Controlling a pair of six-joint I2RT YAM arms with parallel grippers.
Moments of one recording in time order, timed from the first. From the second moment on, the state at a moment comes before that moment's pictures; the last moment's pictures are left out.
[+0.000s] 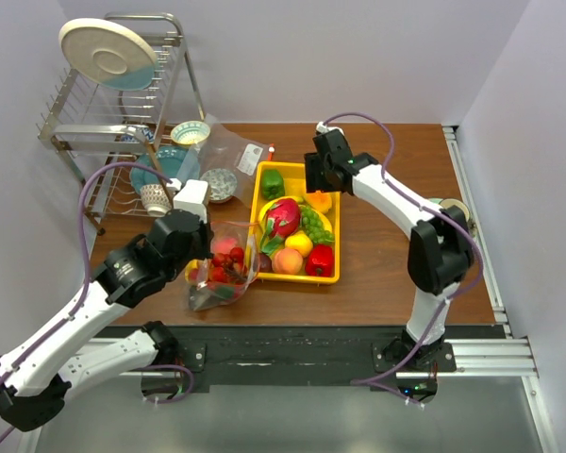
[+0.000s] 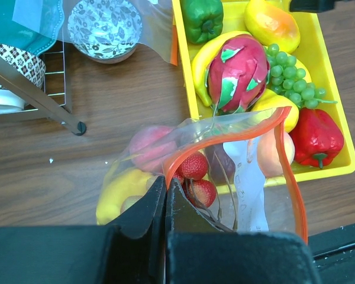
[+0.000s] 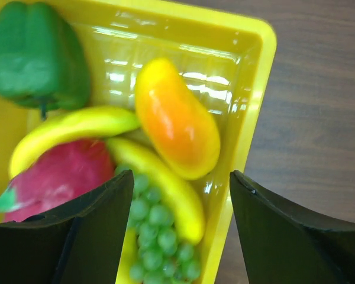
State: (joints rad) left arm -0.78 0.82 1.02 -0.78 -0.45 -0.40; right arm 0.52 1.86 1.56 -0.57 0.24 0.33
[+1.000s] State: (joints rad) left arm -0.78 0.81 1.01 -0.78 -0.45 -0.40; right arm 0.50 2.13 1.76 -0.65 0.23 0.20
